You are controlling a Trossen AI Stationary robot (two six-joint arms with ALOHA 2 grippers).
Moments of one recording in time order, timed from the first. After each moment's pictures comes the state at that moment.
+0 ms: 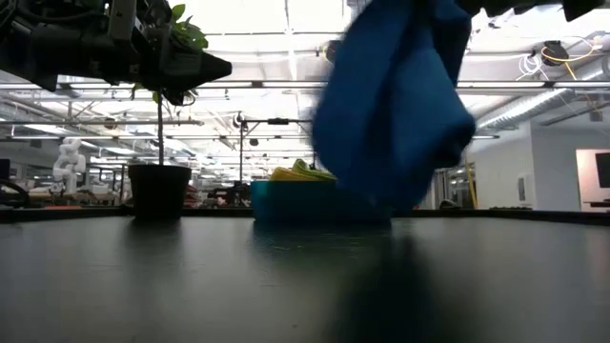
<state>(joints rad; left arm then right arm) -0.14 1.17 0.27 0.88 -0.22 -0.01 0.20 0.93 0.56 0.17 -0.08 0.01</state>
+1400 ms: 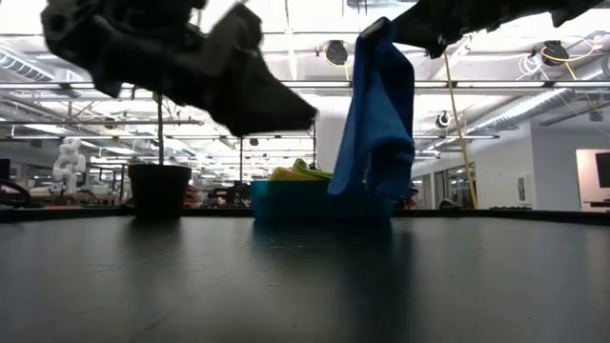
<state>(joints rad) -0.21 1.70 0.66 0.75 -0.24 -0.11 0.12 1.02 0.56 0.32 0.37 -0.06</state>
